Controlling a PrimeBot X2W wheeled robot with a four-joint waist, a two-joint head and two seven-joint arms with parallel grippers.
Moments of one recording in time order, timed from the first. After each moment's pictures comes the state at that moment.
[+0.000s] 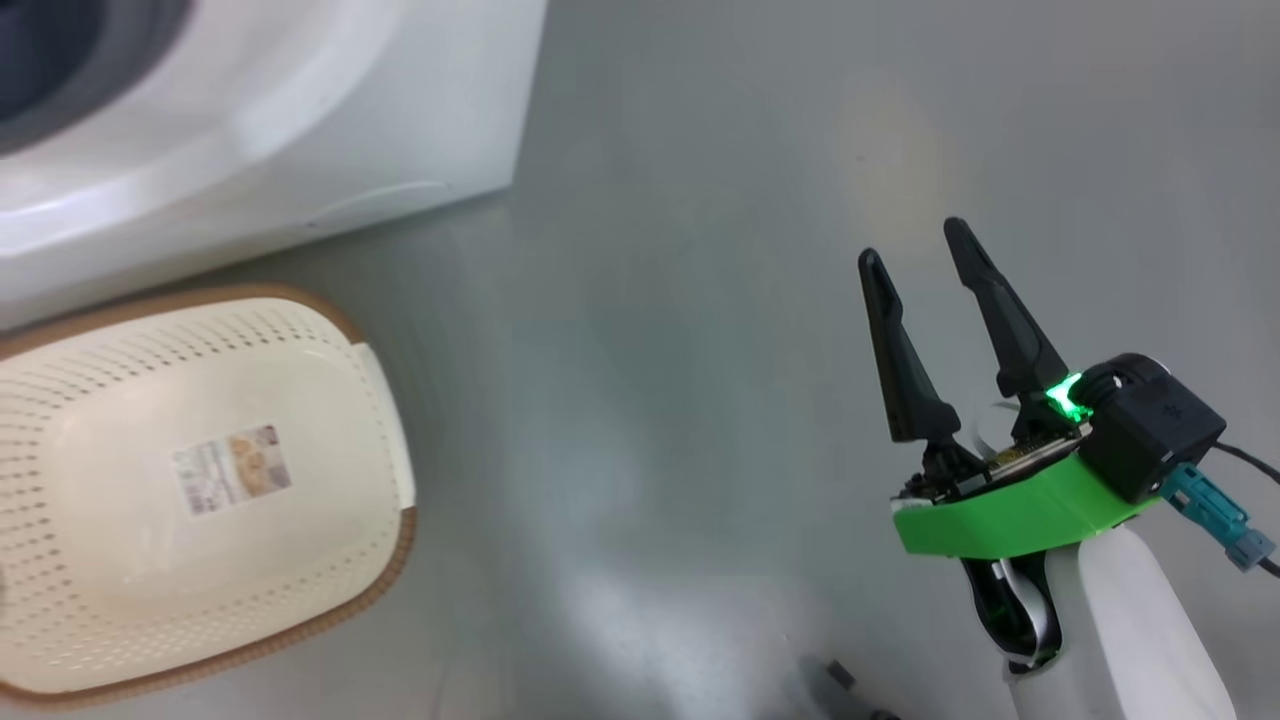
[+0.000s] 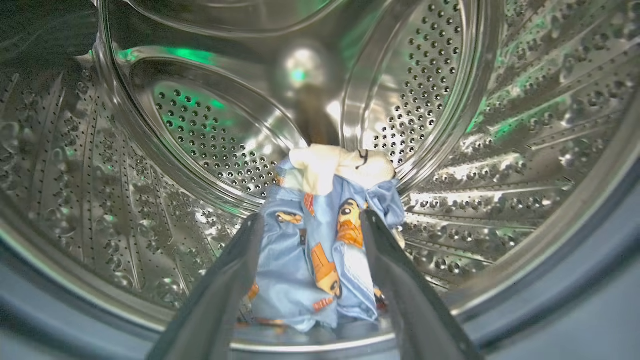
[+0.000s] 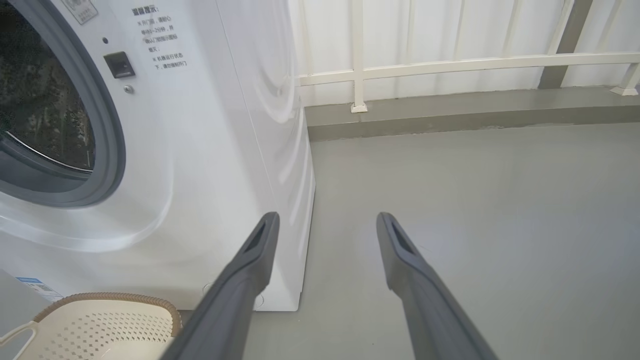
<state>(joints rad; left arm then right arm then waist) -0.96 0.58 -0.21 0.44 -0.50 0.15 -0.12 -0.34 -0.05 0.14 -0.03 0.25 0.13 -0.25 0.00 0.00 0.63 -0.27</state>
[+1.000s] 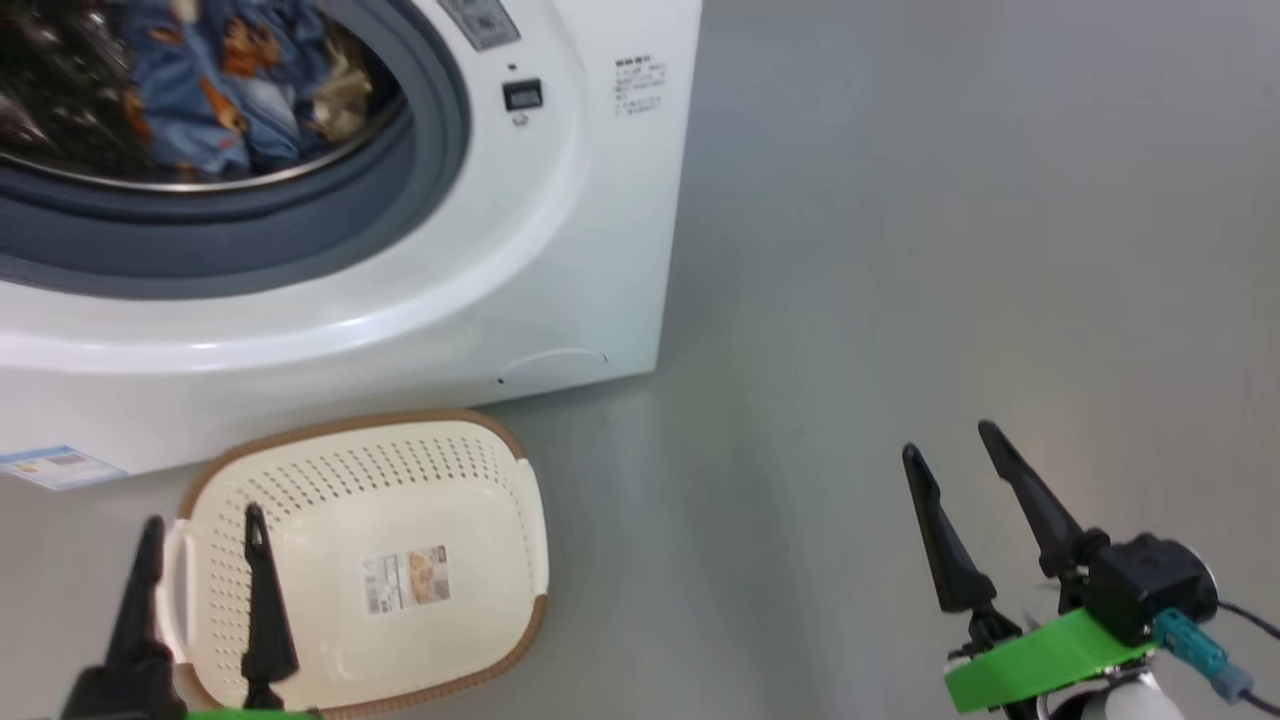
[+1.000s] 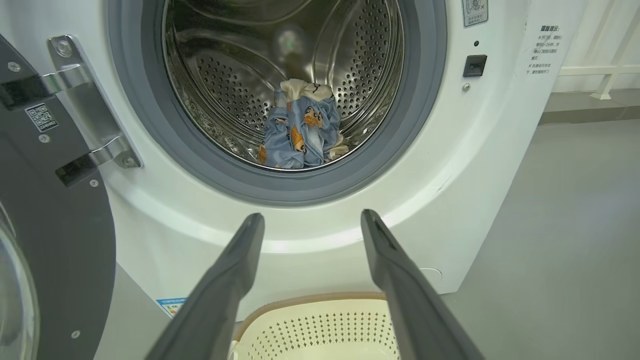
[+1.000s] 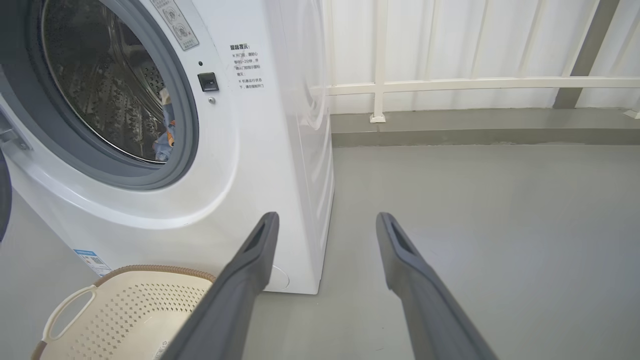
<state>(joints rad) 0.03 0.41 -0.35 -0.15 -0.44 0.45 -0.24 -0.07 -0.10 0.08 0.03 0.18 0.13 -0.25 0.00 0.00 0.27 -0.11</state>
